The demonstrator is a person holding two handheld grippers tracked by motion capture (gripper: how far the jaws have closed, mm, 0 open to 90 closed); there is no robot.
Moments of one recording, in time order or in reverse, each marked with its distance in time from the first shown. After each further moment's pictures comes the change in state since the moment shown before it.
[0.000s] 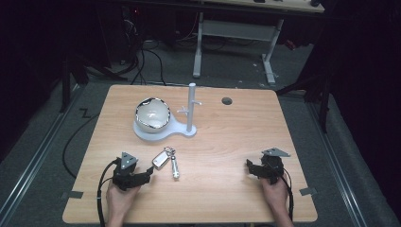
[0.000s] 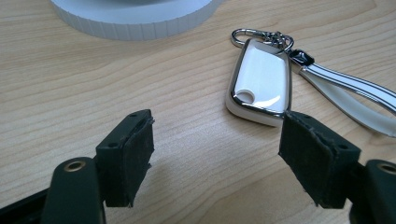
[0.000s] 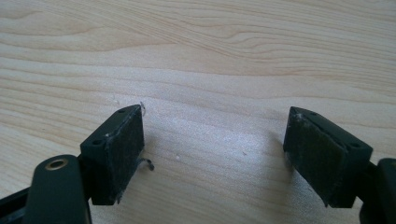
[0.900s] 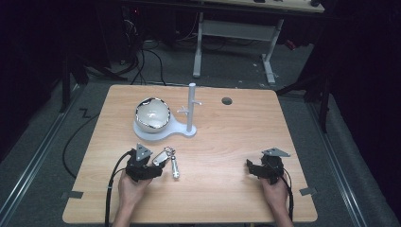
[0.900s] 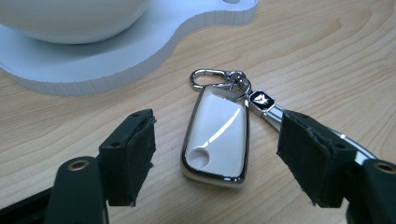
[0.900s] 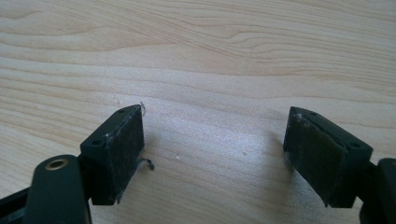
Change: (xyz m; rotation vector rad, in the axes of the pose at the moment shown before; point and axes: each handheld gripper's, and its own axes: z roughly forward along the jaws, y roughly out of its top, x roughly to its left) left arm -0.022 0.032 0.022 -0.010 -0.053 0.067; right arm 0.000 0.000 0.000 0.000 0.001 0.000
